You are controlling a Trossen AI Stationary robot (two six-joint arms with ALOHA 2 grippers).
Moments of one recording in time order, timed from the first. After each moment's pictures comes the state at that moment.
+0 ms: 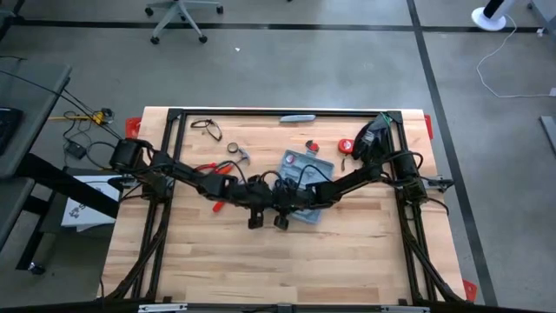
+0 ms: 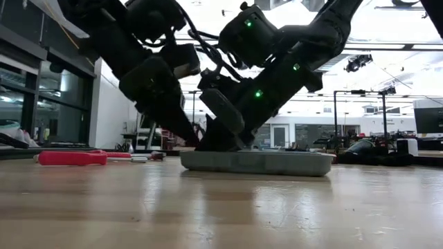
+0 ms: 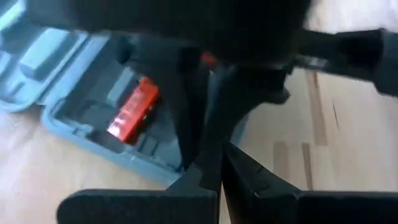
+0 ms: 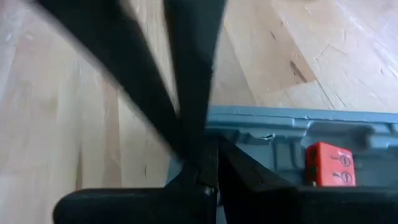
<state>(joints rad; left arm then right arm) -0.15 1.68 0.79 0.07 -0.11 -0.17 0.13 2.09 1.11 0.21 0.16 0.29</state>
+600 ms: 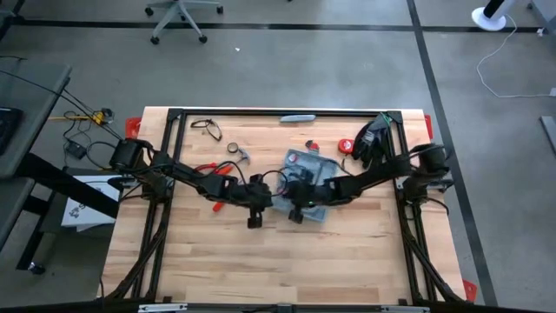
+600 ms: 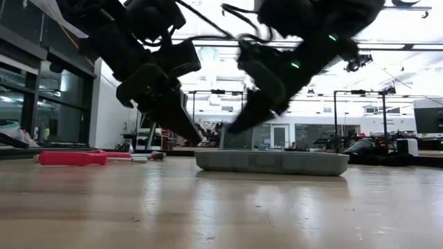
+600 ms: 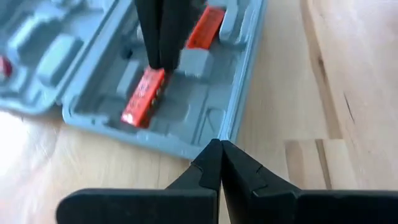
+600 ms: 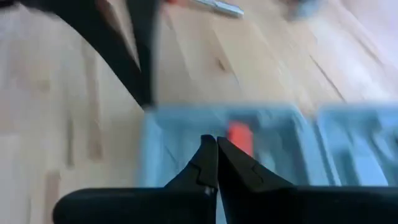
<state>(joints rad) -0.15 1.69 0.79 0.10 -0.15 -0.05 0.14 1.80 0.92 0.12 0.30 0.27</state>
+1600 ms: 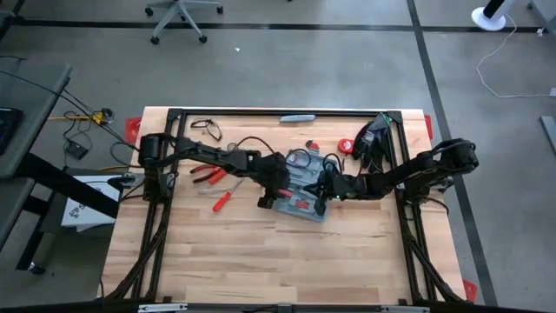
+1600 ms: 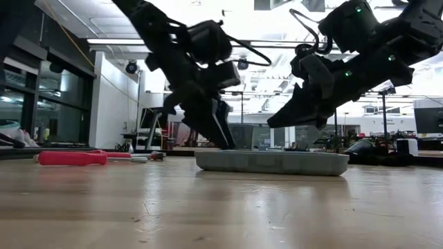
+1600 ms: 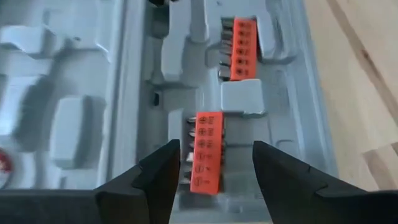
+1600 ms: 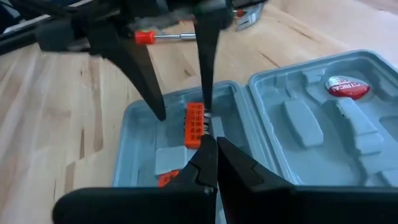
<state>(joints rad) 0.11 1.90 1.14 -0.20 0.19 0.37 0.10 1.55 0.45 0.59 0.28 0.40</state>
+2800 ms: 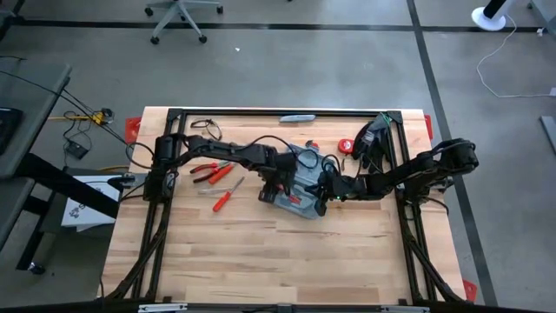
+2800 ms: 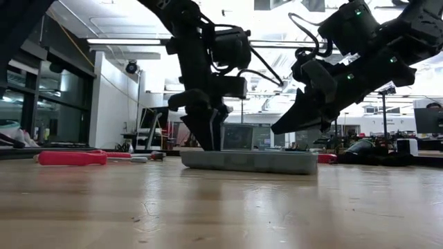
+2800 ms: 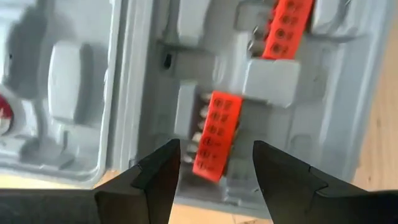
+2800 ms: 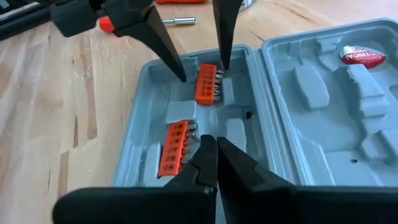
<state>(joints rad) 0.12 2.03 1.45 -0.71 0.02 0.39 0.10 1.55 0.45 0.54 0.28 0.44</state>
